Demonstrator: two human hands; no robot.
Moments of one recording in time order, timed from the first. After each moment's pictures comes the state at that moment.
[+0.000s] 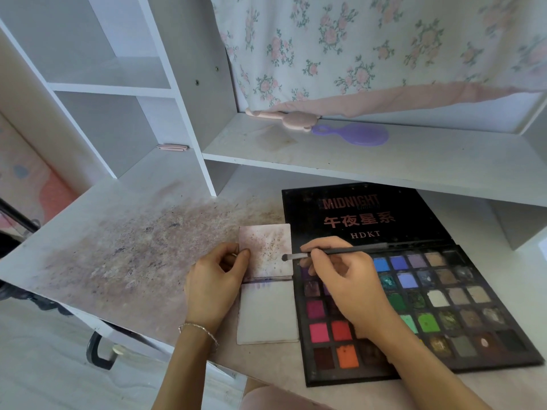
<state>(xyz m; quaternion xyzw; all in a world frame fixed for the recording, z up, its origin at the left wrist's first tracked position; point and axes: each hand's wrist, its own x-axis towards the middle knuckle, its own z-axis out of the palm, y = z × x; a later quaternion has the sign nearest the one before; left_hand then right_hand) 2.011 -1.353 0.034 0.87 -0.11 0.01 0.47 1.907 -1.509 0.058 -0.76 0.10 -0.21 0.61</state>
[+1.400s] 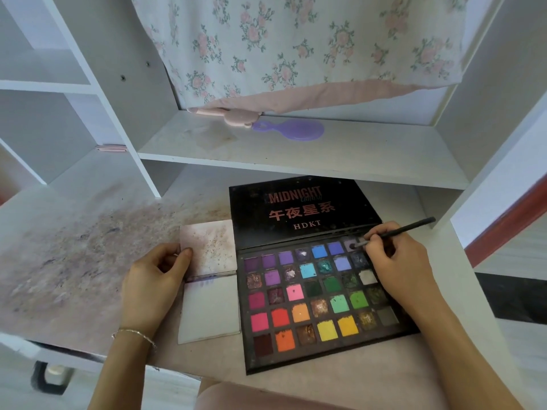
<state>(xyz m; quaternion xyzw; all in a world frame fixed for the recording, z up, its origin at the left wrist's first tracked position) 2.011 -1.353 0.033 0.87 -0.13 0.02 0.48 1.835 -1.615 0.046 -0.82 0.27 -0.29 0.41</state>
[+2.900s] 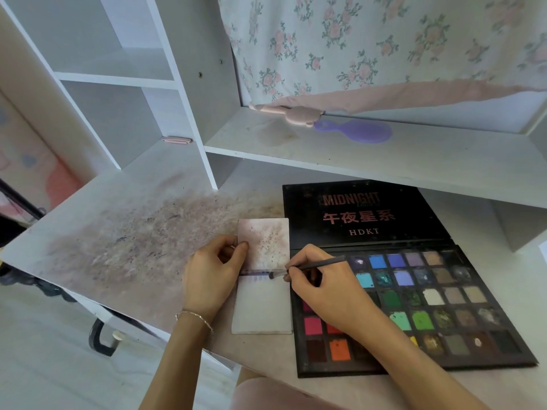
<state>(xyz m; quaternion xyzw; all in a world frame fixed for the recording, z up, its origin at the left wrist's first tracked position) 2.010 -1.353 0.034 0.88 -0.12 0.02 0.45 1.907 -1.506 0.048 -0.84 0.06 -0.09 0.53</state>
